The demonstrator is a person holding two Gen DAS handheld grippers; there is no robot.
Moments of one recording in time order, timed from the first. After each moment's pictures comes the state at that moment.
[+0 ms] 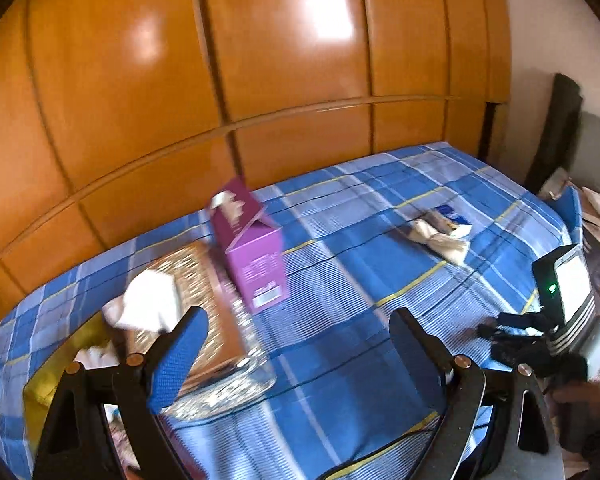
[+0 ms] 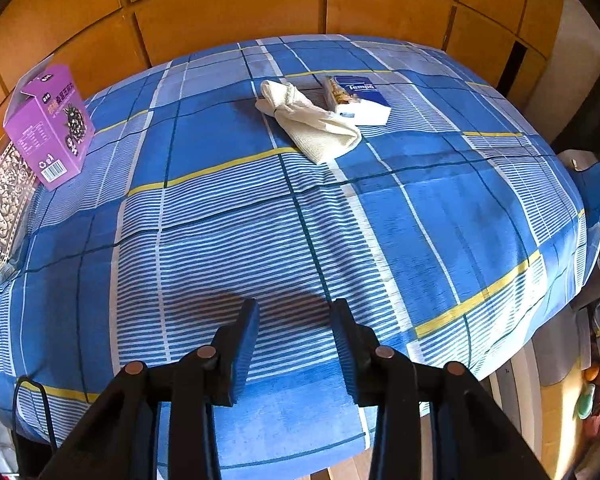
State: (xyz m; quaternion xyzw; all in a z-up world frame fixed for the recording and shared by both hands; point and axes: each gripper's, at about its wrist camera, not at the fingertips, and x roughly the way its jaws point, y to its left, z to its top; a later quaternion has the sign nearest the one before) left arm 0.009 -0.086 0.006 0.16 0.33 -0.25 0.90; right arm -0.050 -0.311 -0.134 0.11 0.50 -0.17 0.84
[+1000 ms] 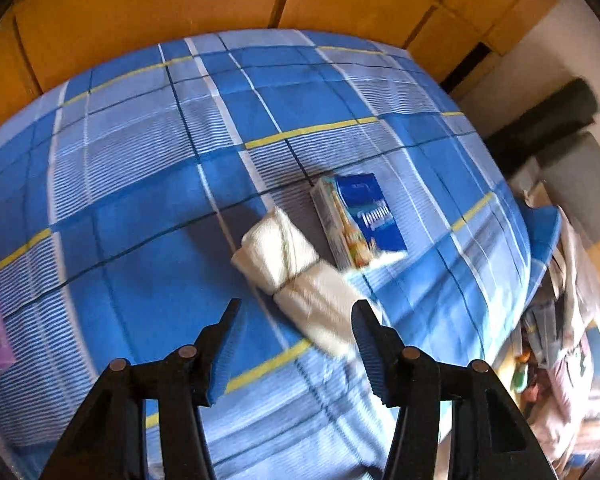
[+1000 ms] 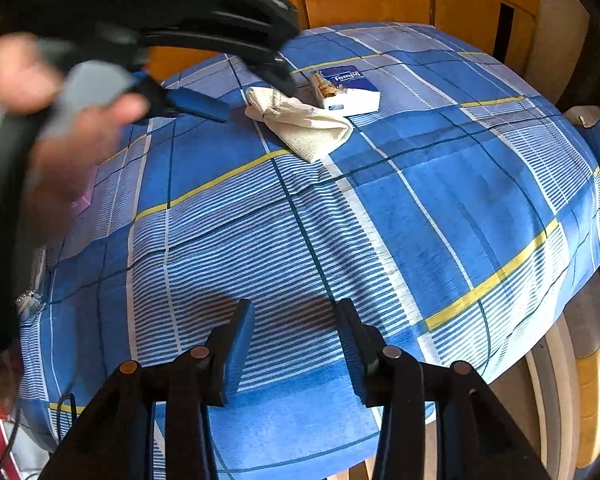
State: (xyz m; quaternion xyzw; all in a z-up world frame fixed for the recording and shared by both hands) left arm 0.147 -0.347 -0.112 0.07 0.59 -0.32 0.74; right arm -0.054 -0.328 -0.134 0.20 0.48 -0.15 0.84
